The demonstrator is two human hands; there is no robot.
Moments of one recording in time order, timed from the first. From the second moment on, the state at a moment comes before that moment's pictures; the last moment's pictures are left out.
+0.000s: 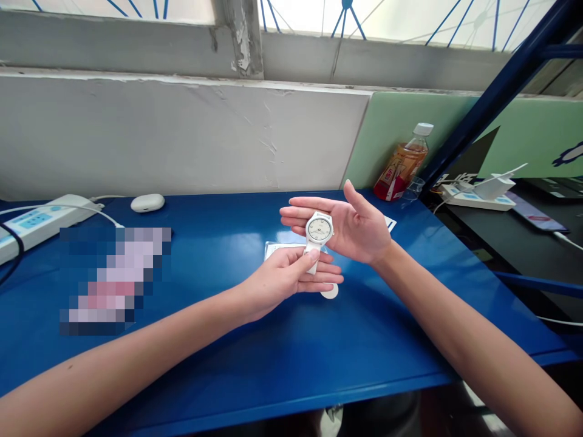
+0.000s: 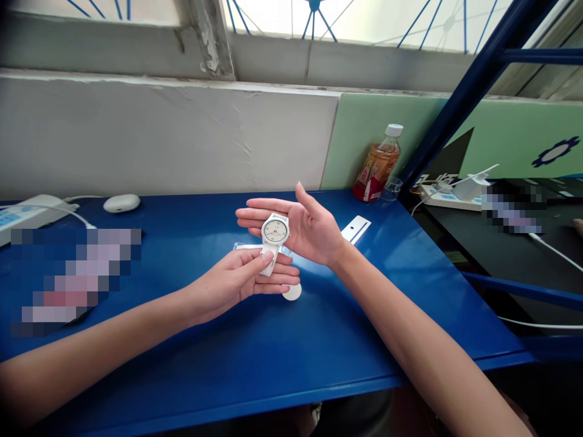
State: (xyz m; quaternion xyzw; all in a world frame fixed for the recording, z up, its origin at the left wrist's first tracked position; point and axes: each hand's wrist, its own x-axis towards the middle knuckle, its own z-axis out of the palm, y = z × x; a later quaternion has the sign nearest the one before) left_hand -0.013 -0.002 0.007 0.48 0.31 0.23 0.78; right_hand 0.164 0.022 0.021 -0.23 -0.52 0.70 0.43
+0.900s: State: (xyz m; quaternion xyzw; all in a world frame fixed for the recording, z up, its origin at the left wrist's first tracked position) left_hand -0.013 0.000 -0.001 0.52 0.32 0.28 0.74; right_hand 0.160 0.020 0.017 -0.20 -0.49 0.71 0.47
